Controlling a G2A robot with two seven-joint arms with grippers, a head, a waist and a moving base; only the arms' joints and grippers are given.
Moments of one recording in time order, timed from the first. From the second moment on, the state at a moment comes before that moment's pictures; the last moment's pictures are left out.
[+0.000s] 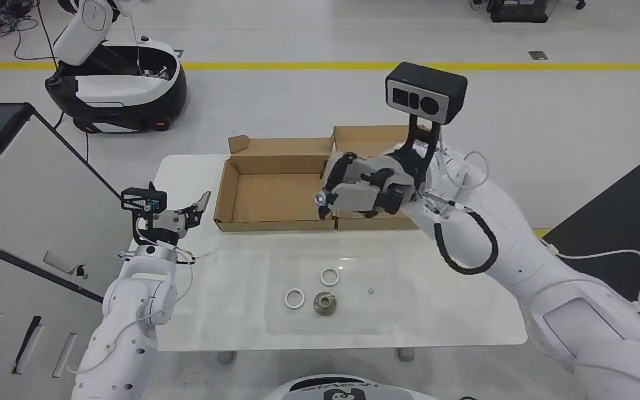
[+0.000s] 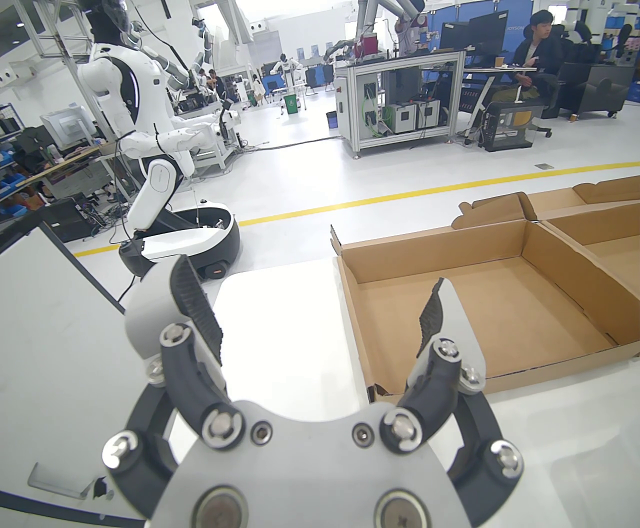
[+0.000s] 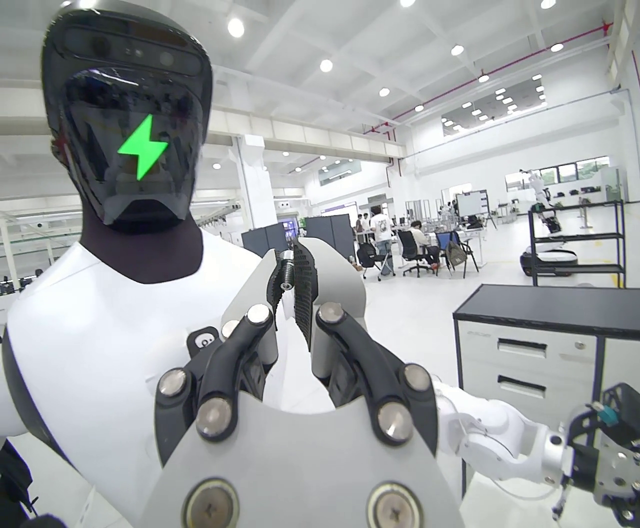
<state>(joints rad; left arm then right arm) 1.73 -1.15 -1.60 -1.80 1.33 0.00 0.00 -0.72 -1.13 0.73 -1.73 0.85 -1.01 0.81</state>
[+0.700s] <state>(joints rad) 1.73 -1.15 -1.60 -1.80 1.33 0.00 0.00 -0.80 -1.17 0.82 -1.76 0.85 -1.01 0.81</state>
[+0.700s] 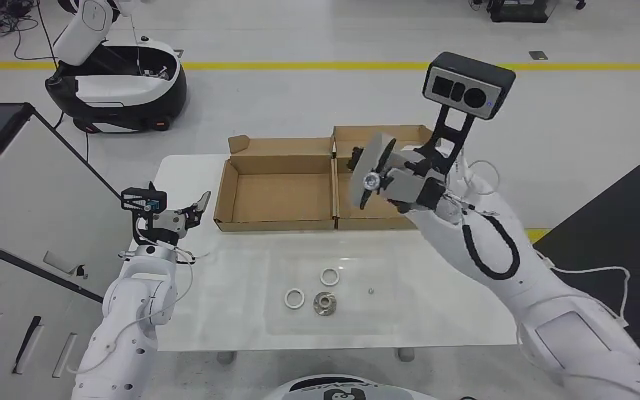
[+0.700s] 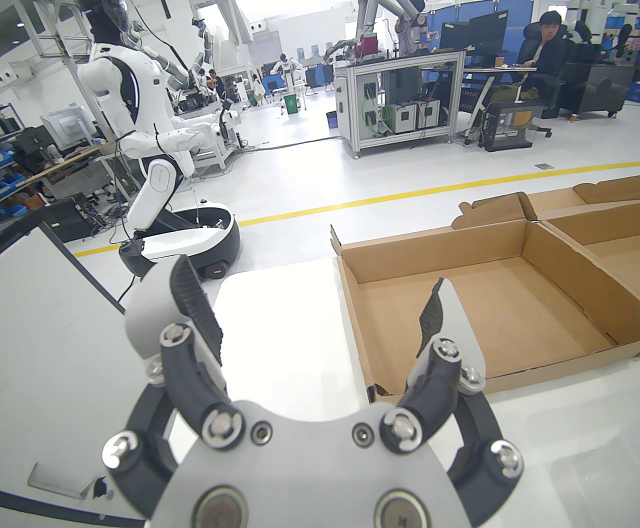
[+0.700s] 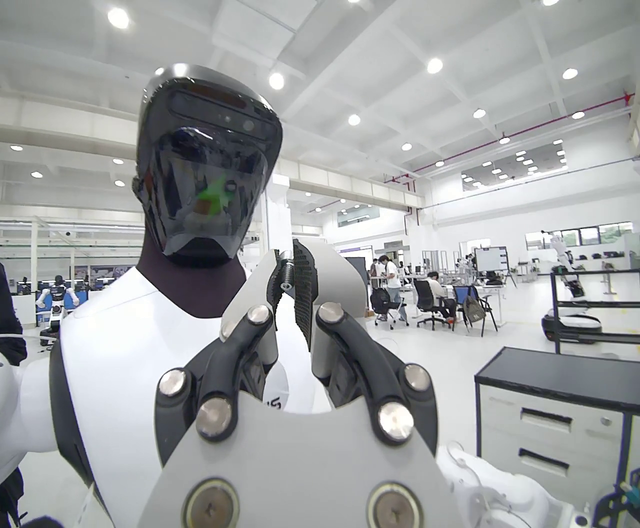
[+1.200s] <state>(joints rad) 1.73 -1.15 -1.60 -1.80 1.33 0.00 0.00 -0.79 -1.17 0.79 -1.82 0.93 -1.01 0.81</state>
